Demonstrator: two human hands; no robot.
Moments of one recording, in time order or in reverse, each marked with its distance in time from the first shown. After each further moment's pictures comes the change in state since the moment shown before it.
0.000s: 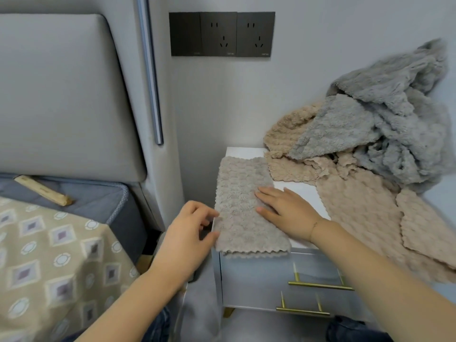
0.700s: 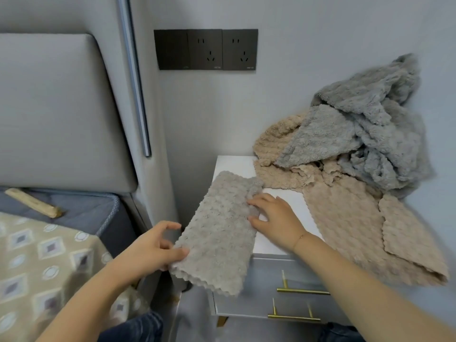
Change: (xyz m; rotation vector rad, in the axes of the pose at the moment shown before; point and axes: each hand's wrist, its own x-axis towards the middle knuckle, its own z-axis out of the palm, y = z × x) left_hand 0.003 -0.021 -0.037 -0.327 -0.378 -0.490; right_hand -0.004 -0.001 0.008 0.271 0.230 0.078
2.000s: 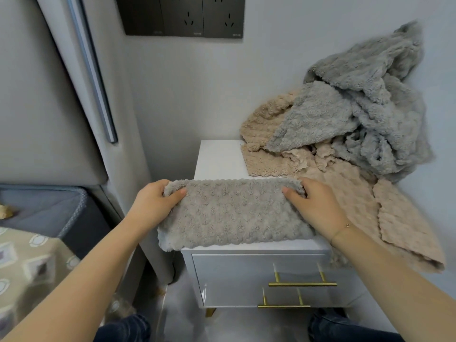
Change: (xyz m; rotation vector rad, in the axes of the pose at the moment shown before) left_hand 0.093 0.029 0.009 0.125 0.329 0.173; right_hand -0.021 0.043 -0.044 0.116 0.280 0.281
